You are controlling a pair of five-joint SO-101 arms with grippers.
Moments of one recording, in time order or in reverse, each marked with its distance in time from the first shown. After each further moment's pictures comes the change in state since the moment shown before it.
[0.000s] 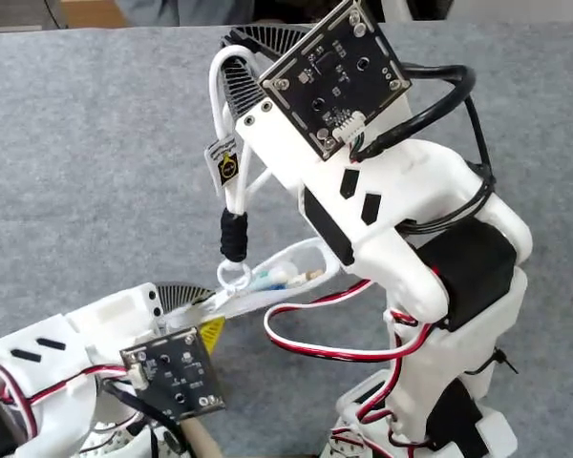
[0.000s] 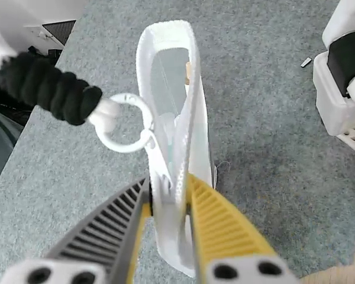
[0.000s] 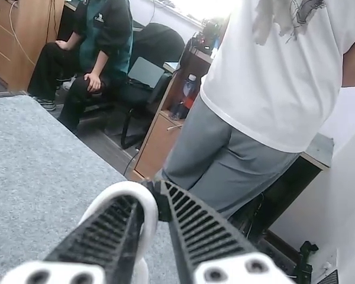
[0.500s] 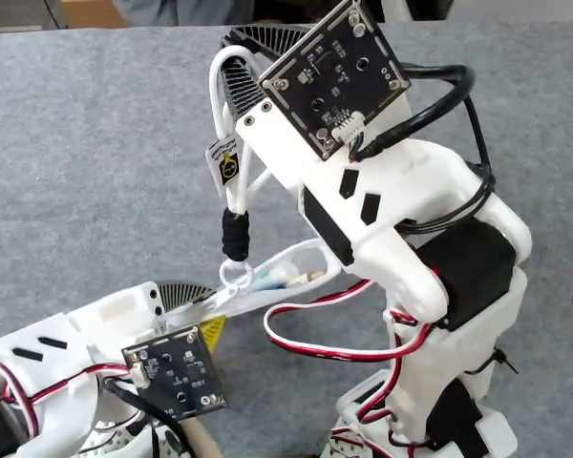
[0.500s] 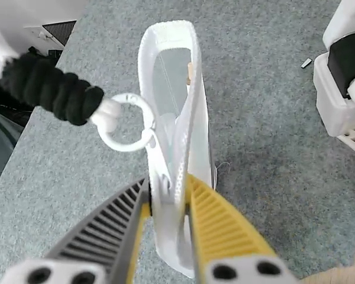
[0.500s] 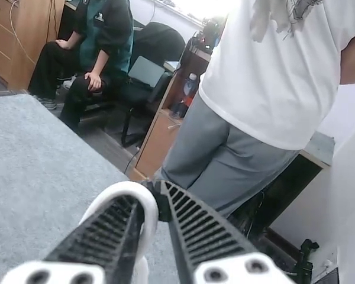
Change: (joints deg) left arm 0.0 0.1 0.0 -0.4 0.0; right arm 0.1 0.0 0.0 0.9 0.0
